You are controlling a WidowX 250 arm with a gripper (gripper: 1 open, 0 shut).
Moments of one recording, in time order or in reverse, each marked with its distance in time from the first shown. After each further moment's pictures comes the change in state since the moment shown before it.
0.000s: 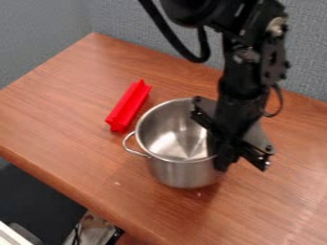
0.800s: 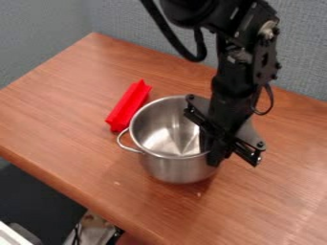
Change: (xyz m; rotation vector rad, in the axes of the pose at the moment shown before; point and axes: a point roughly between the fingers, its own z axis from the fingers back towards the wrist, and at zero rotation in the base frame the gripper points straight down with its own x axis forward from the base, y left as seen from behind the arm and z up) arm 0.006 0.005 -0.001 0.031 -0.004 0.011
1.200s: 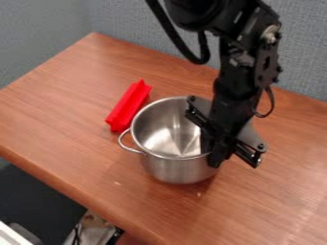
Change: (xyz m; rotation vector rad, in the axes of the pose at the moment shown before) arm 0.000 0.001 -0.007 0.012 0.017 0.002
